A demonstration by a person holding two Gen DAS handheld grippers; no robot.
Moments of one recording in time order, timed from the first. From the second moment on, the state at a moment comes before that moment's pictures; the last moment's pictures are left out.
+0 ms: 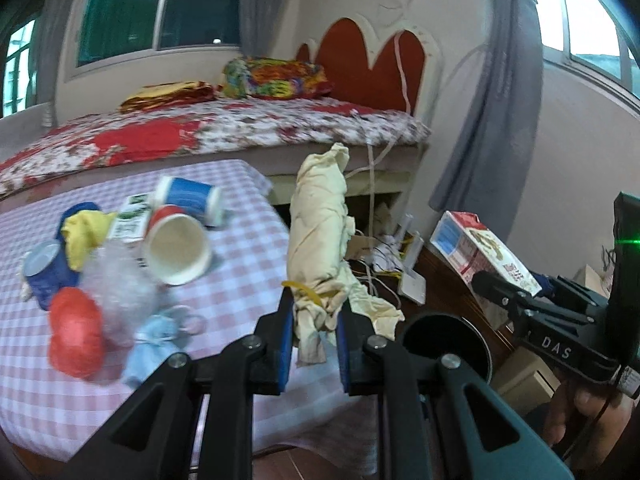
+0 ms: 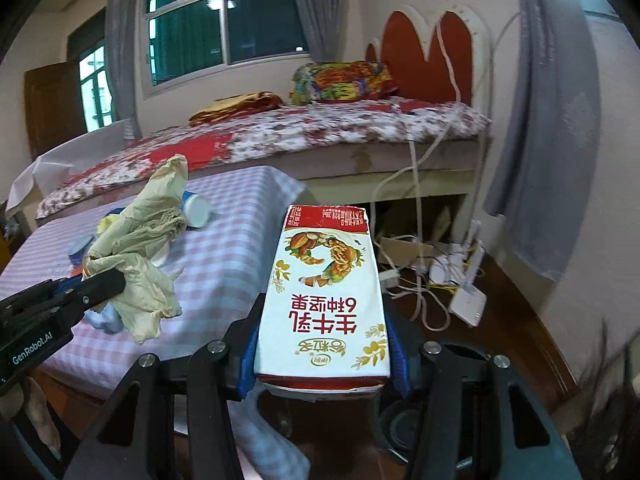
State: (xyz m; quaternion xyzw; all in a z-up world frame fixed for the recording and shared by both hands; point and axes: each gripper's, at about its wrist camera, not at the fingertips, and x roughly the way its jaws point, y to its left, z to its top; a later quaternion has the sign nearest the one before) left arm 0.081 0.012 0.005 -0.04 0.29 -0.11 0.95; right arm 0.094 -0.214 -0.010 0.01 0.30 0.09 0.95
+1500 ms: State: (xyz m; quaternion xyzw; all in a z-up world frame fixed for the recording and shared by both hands) left arm 0.150 -0.206 -0.135 0.11 0.52 -0.30 0.79; right arm 0.137 -0.383 -0.173 -0.02 0.51 0.06 0.86
